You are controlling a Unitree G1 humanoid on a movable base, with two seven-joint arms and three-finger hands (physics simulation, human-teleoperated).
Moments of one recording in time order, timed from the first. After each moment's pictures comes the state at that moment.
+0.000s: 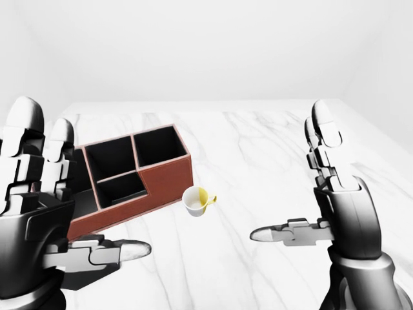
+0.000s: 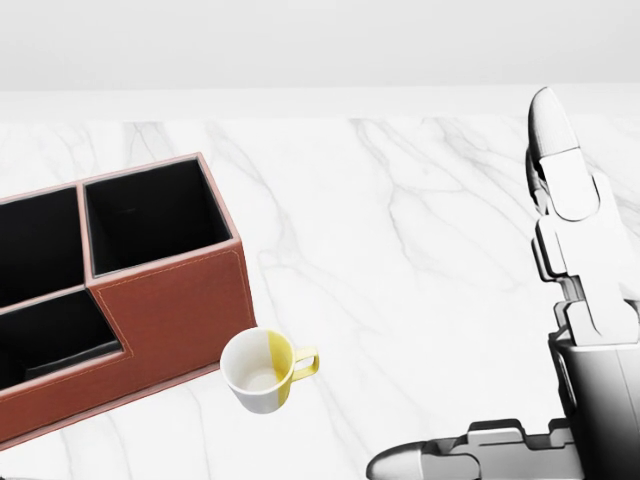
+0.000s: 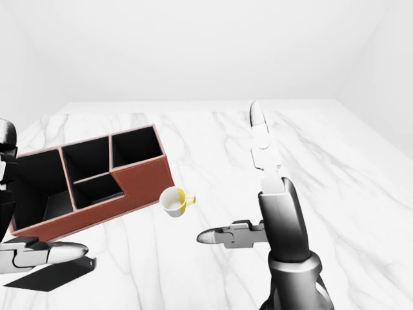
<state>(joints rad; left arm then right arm) 0.36 0.48 0.34 -1.05 -0.39 0.09 0.12 0.17 0.31 0.00 -1.05 -0.60 0.09 0.53</state>
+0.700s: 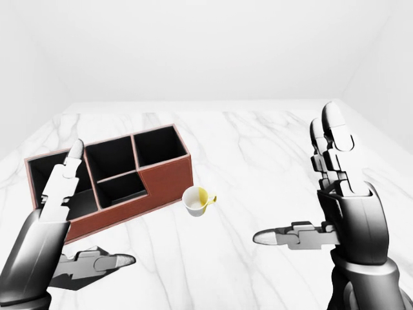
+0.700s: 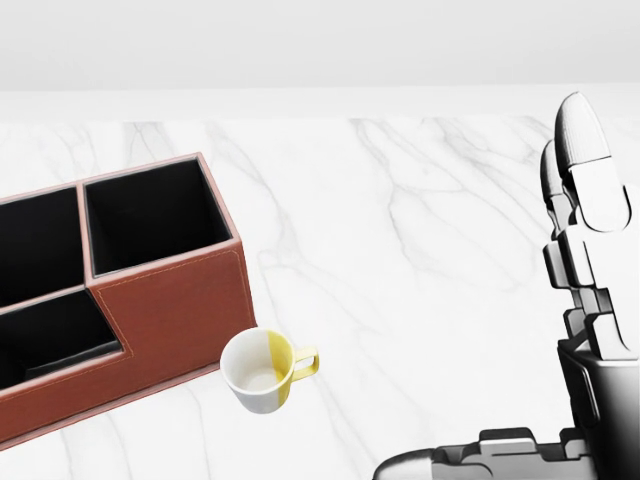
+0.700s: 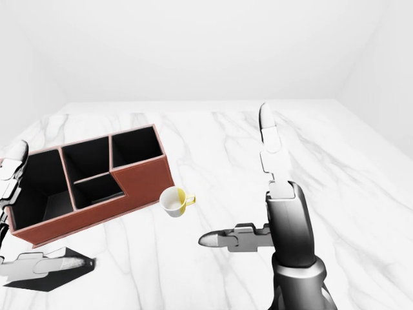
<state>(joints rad) 0.24 -0.06 0.61 -1.05 0.34 0.09 -0.70 0.21 0.23 -0.01 -1.05 -0.47 0.09 0.43</state>
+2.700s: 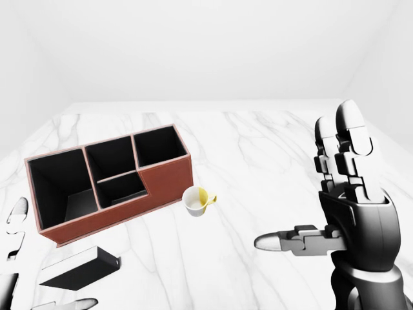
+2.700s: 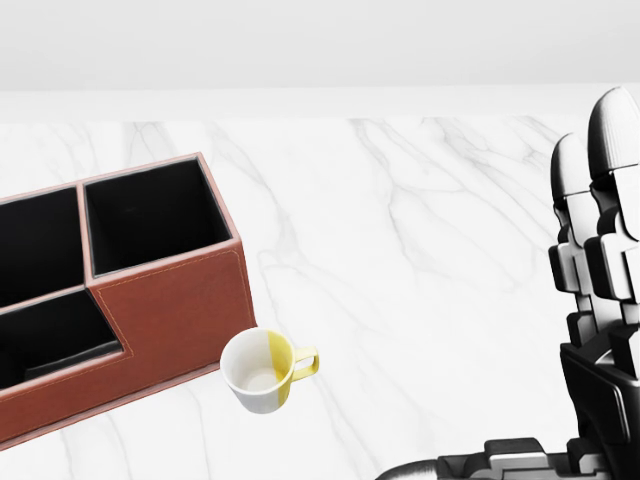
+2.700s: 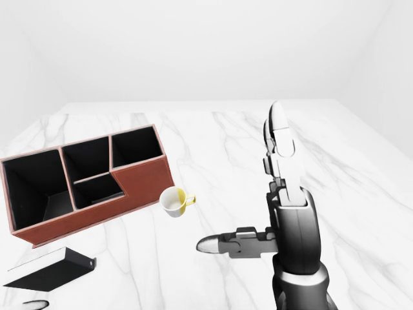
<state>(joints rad) 0.45 -0.17 0.96 -0.88 0.23 -0.09 -0.70 0.26 0.02 0.05 -1.05 -0.26 0.09 0.19</state>
